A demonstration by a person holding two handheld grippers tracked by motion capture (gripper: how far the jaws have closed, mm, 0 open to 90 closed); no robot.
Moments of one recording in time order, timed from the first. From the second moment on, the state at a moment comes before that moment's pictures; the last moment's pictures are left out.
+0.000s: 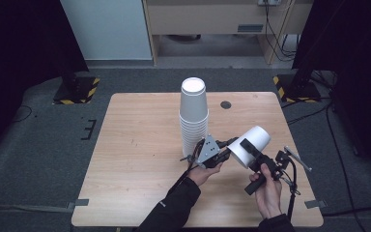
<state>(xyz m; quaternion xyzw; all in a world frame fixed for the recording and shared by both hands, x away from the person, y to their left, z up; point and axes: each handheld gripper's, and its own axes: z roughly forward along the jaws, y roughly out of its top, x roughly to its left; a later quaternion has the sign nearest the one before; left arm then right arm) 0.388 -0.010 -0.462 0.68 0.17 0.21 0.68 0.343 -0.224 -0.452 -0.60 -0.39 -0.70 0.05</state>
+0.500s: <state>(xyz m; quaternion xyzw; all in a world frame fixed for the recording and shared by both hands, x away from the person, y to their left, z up) 0.382 -0.002 -0.459 0.69 0.17 0.20 0.67 0.350 -0.229 -0.448 -0.58 -0.41 -0.71 0.02</state>
